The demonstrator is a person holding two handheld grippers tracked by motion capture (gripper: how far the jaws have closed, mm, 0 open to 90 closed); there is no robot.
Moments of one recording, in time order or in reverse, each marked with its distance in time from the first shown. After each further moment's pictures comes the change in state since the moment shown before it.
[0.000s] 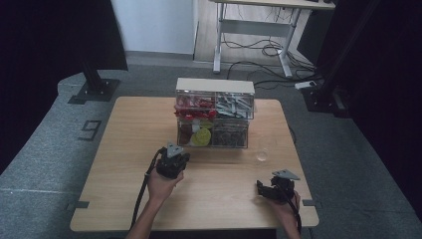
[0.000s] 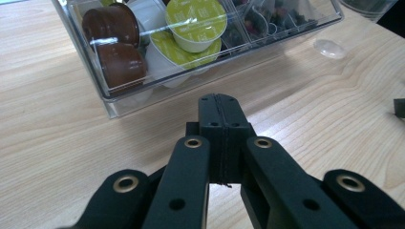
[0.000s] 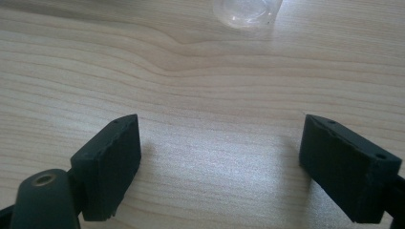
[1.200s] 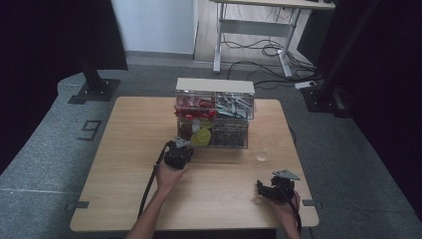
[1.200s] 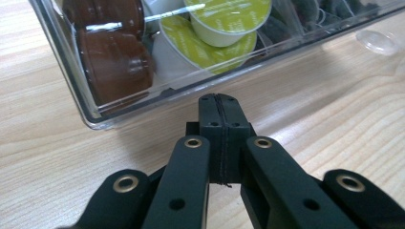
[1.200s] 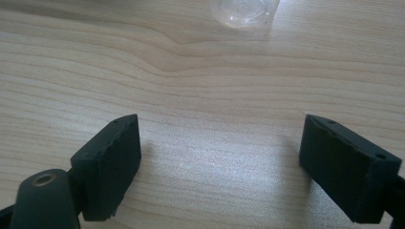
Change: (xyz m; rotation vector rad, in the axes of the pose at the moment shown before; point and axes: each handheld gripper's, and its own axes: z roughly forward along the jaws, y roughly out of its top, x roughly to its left) left arm 0.016 0.006 0.052 0.054 0.020 -0.034; right arm 0.000 0.000 0.000 0.001 -0.006 0.005
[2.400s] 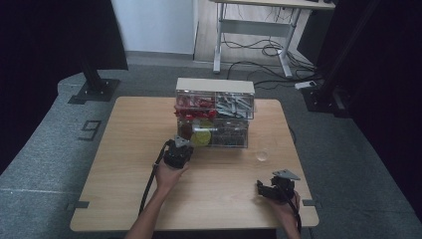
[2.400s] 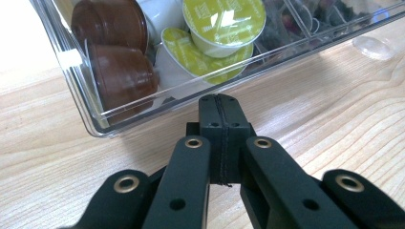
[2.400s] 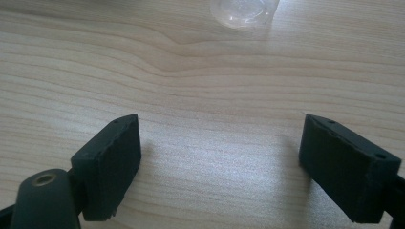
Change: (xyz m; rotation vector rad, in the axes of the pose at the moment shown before) left arm -0.002 0.004 -0.008 -0.029 0.006 0.023; right arm 0.000 0.000 0.000 -0.001 -0.001 -0.001
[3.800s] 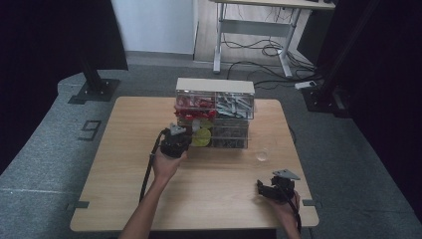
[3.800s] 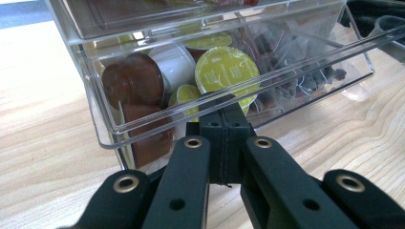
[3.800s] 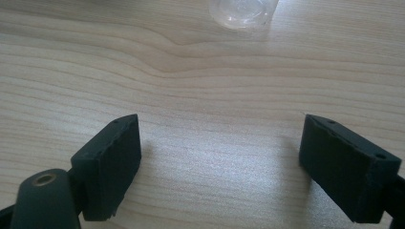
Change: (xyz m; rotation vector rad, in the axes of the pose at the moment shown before) left arm 0.012 0.036 -0.017 -0.040 -0.024 -0.041; right arm 0.000 0.000 0.001 -0.001 -0.002 -0.001
